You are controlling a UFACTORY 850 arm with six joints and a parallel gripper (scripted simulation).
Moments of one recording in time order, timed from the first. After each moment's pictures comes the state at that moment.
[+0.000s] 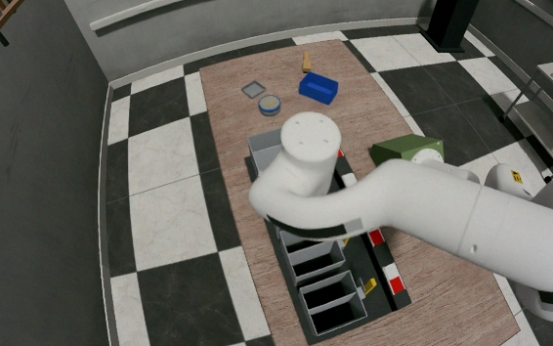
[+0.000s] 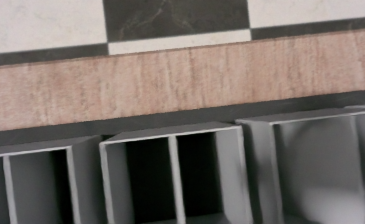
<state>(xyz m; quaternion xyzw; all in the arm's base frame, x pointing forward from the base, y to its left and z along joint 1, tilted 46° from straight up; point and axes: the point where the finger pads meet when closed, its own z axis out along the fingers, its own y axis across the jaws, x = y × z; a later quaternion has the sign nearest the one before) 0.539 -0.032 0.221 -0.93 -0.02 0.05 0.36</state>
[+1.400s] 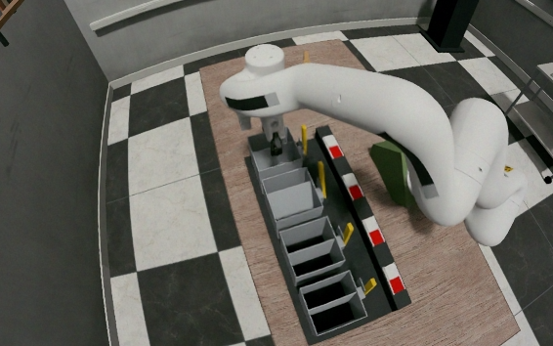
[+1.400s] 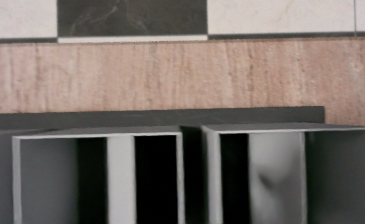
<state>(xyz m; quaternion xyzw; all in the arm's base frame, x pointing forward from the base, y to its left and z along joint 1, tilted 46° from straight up) 0.560 -0.177 -0.003 -0.92 -0.06 0.03 0.38</state>
